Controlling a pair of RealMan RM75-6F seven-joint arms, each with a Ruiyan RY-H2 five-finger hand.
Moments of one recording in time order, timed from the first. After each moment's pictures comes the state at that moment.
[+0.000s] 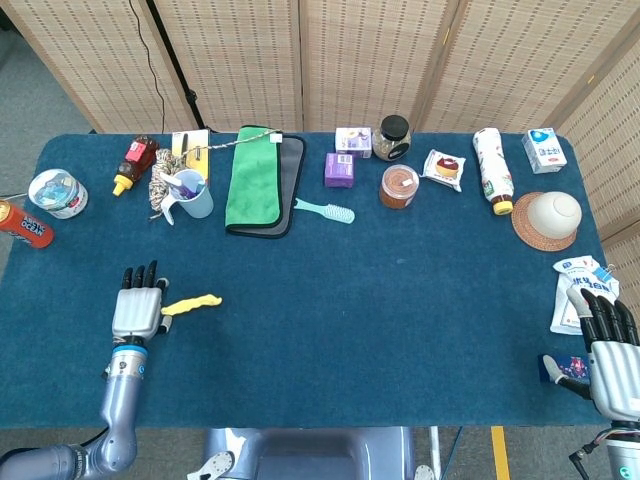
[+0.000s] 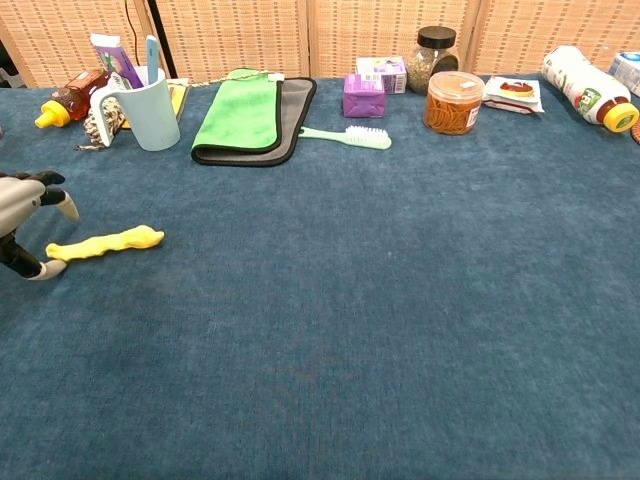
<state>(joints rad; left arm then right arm) -0.48 -1.63 -0.14 -1.53 0.82 1.27 0.84 0.01 -1.06 0.07 -1.77 -1.49 1.55 -0.10</state>
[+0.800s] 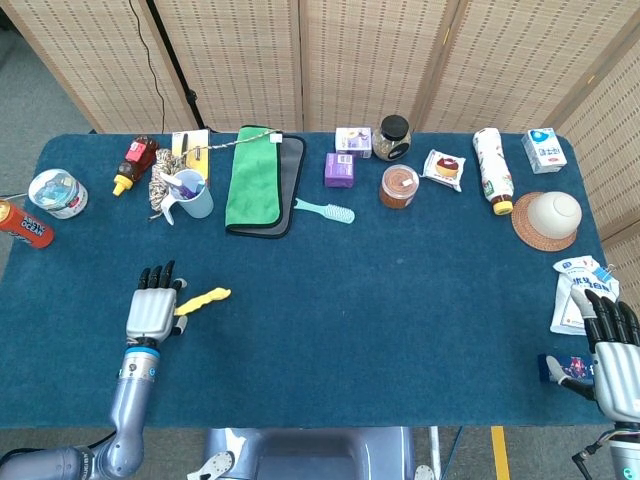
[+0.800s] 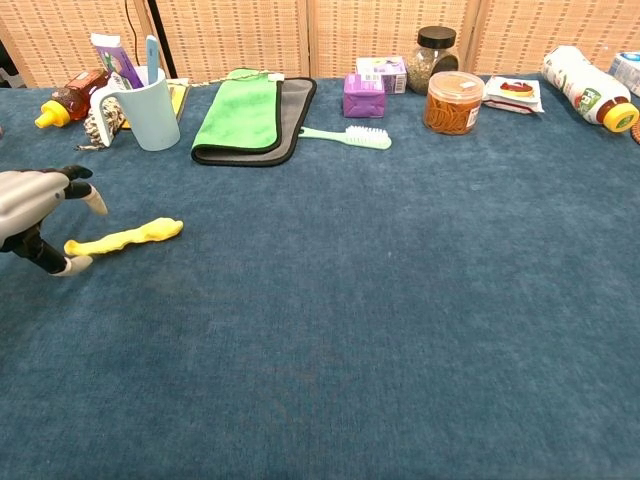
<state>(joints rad) -0.49 -1.63 -0.15 -1.59 0.86 1.29 0.79 0.00 -1.05 0.07 -1.77 -1.48 1.55 -0.08</state>
